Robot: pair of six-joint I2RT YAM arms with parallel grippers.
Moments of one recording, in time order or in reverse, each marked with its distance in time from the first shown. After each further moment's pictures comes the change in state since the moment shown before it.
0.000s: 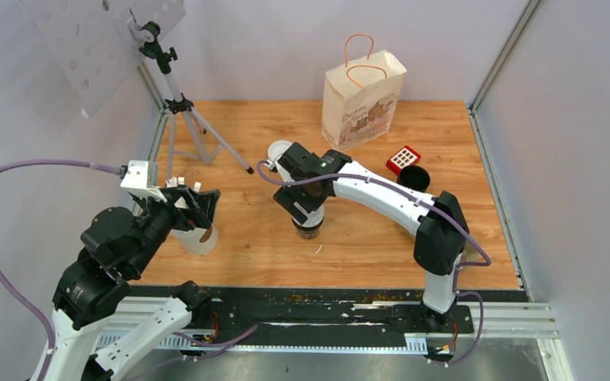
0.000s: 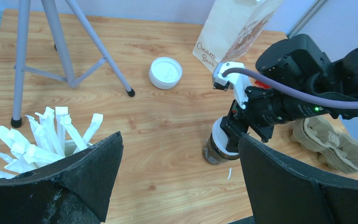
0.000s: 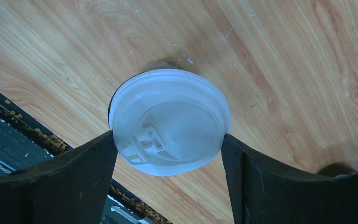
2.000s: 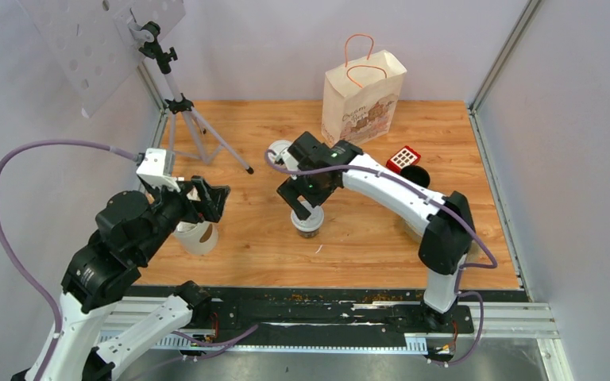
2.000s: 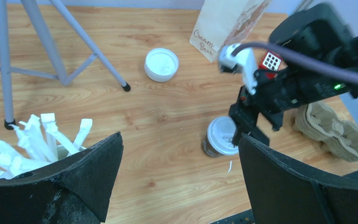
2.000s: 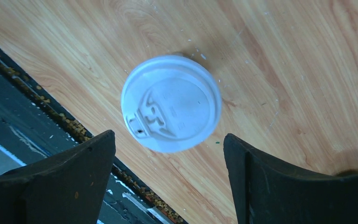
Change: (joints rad) left arm 0.000 0.072 0.030 -0.010 0.026 0.014; right arm -0.046 0.025 0.061 -0.074 -0.126 -0.016
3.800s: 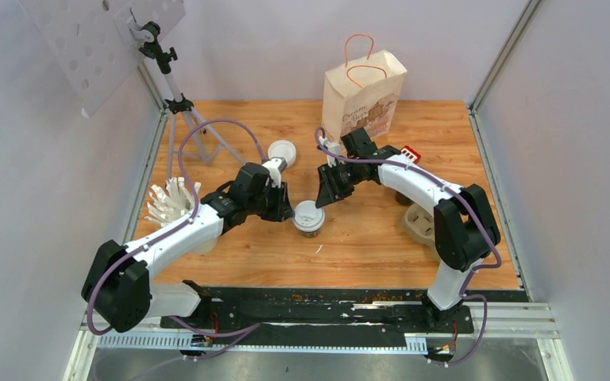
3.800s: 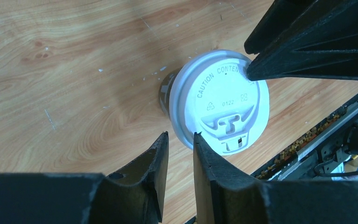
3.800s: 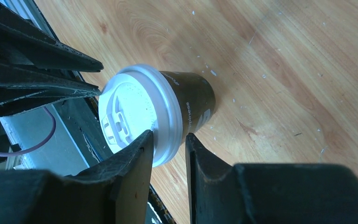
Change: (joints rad) left arm 0.000 0.680 -0.400 0.544 0.469 -0.121; right arm -0.341 -0.122 -0.425 0.445 -0.573 0.099
